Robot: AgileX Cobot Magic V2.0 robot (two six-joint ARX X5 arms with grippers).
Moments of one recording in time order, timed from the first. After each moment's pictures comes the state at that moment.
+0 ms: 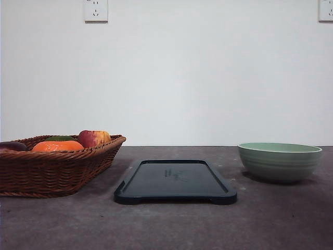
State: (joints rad) left_arx 0.01 0.00 0.03 -0.18 0.03 -0.97; right_arx 0.01 0.00 0.02 0.08 -0.05 0.66
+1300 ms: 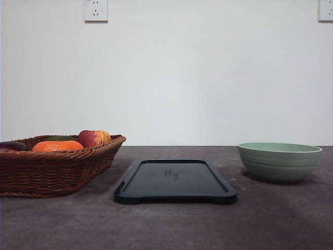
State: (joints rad) left_arx 0.01 0.52 0.59 -0.39 0.09 -0.32; right_arx 0.01 0.38 0.40 -0.14 -0.21 0.38
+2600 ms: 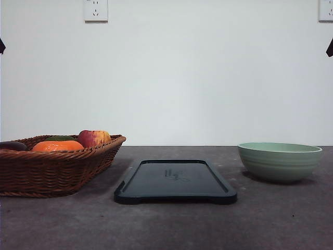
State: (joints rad) left_arx -0.03 0.77 0.75 -0.52 0.31 0.04; right_arx 0.01 0.86 0.81 -0.58 -0.34 0.03
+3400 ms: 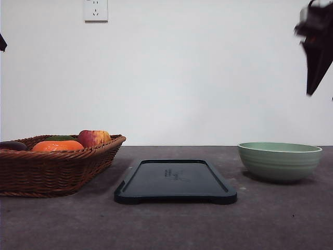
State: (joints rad) left_arx -0.03 0.77 0.75 -0.51 0.31 0.04; right_arx 0.01 1.54 1.30 -0.89 -0.23 0.04
